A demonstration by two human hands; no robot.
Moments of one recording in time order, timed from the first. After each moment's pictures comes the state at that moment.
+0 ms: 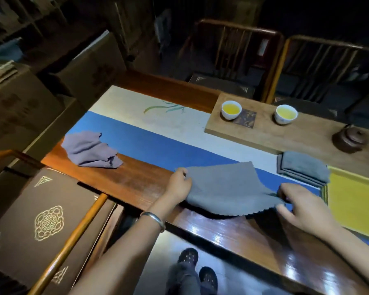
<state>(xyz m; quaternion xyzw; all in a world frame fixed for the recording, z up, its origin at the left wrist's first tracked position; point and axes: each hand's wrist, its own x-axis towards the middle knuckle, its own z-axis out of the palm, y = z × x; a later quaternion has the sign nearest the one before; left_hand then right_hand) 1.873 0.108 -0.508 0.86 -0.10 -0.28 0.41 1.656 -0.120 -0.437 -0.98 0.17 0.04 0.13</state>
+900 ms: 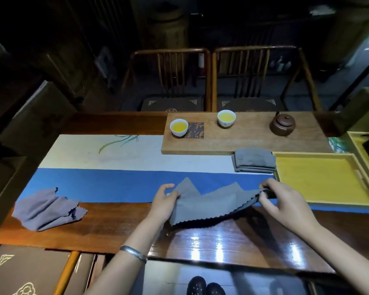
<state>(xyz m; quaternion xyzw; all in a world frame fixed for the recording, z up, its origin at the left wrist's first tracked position) 1.844 0.053 -0.461 0.79 -0.07 -0.40 0.45 1.600 -0.129 -0.420 -0.91 0.30 -0.16 0.22</state>
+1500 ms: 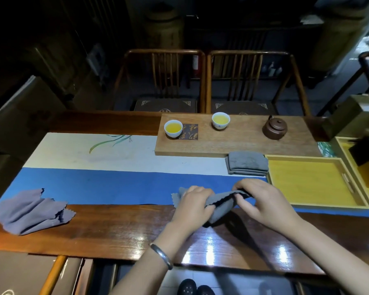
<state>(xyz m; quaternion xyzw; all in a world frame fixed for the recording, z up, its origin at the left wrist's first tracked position) 1.791 0.013 -0.456 0.78 -0.53 -0.21 0.25 1.629 -0.114 -0.394 -0.95 0.17 -0.16 0.21</state>
